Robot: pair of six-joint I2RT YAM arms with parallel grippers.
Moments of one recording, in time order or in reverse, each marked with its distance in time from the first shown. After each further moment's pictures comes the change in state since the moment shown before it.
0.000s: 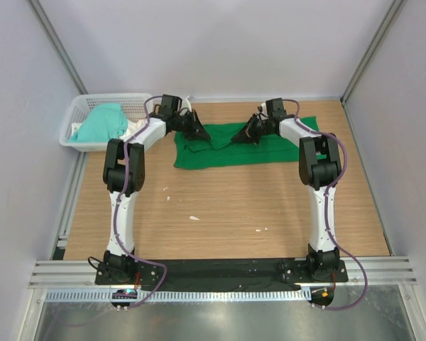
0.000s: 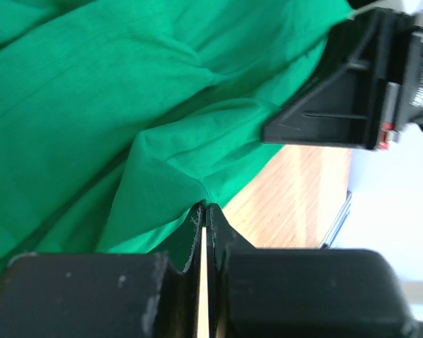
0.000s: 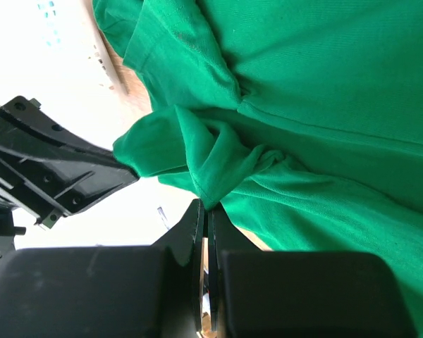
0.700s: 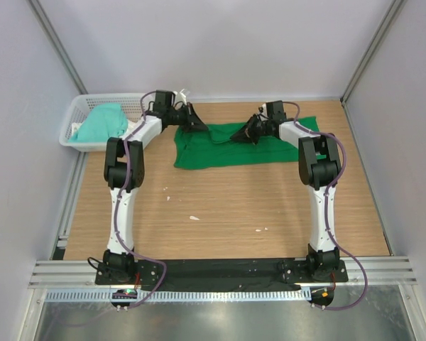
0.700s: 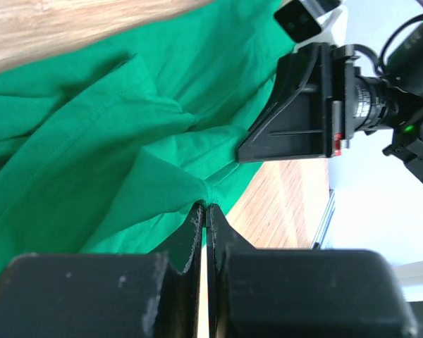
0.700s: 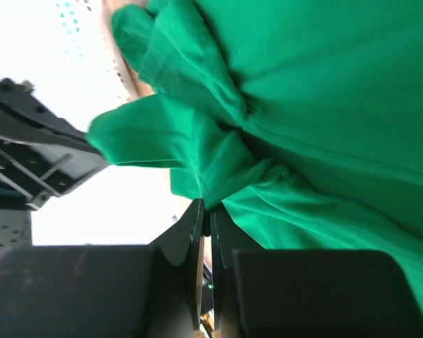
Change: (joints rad) left arm 0.053 0.079 0.111 0.090 0.143 0.004; right arm 0.000 0.001 -0.058 0.130 -0.008 0.085
